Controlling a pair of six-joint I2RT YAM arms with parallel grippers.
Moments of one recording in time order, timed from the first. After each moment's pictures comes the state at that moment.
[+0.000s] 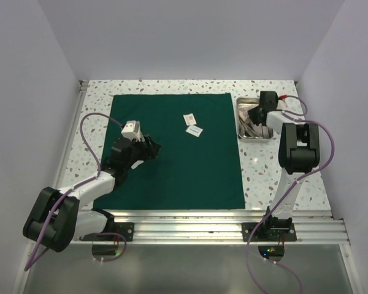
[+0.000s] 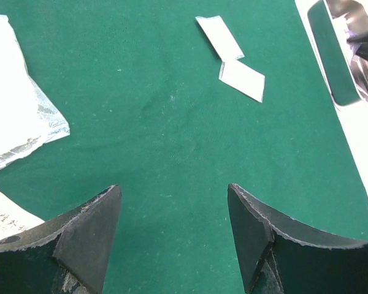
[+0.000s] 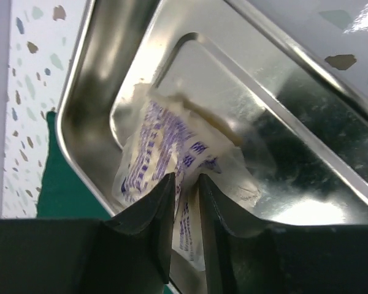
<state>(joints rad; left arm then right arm) -0.37 1.22 0.42 0.43 0.05 -0.46 -0.02 2.04 1.35 -0.13 0.14 1.05</state>
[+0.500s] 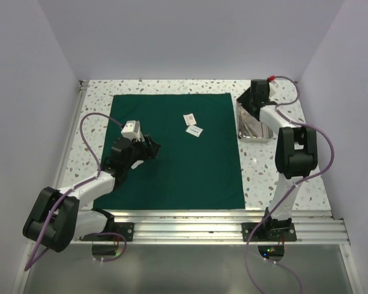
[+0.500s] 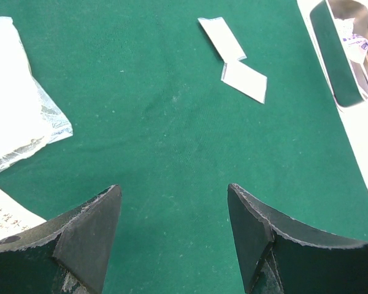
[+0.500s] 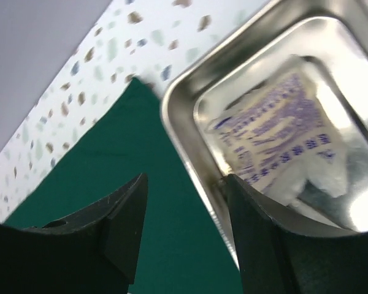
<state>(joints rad) -0.37 1.22 0.42 0.43 0.04 -0.46 0.08 1.98 1.43 -0.13 0.25 0.86</state>
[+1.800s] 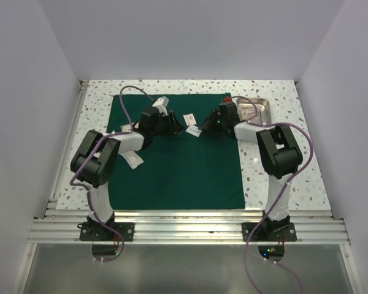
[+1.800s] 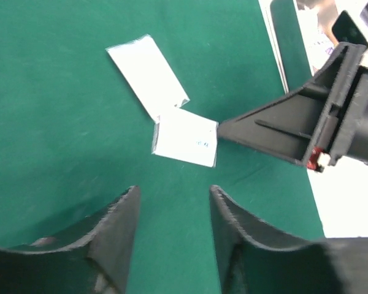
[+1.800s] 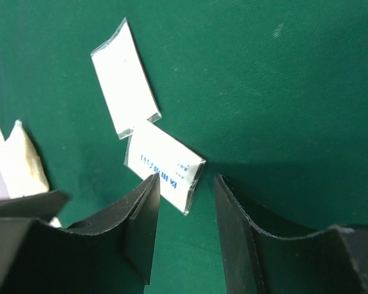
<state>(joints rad) -0.41 1.86 1.00 0.39 0.27 -0.56 0.35 2.03 1.23 0.07 -0.19 0.82</state>
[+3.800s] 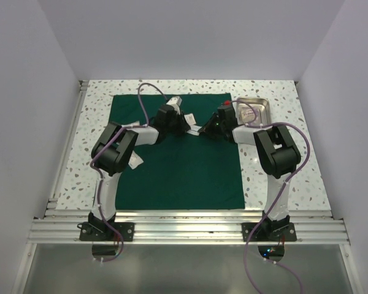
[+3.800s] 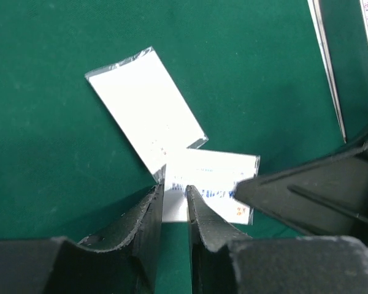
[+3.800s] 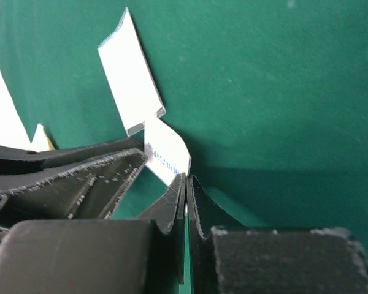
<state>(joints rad) -0.48 2.16 1.30 0.31 0.19 -0.51 0.37 2.04 1.17 0.18 -0.21 0.94</state>
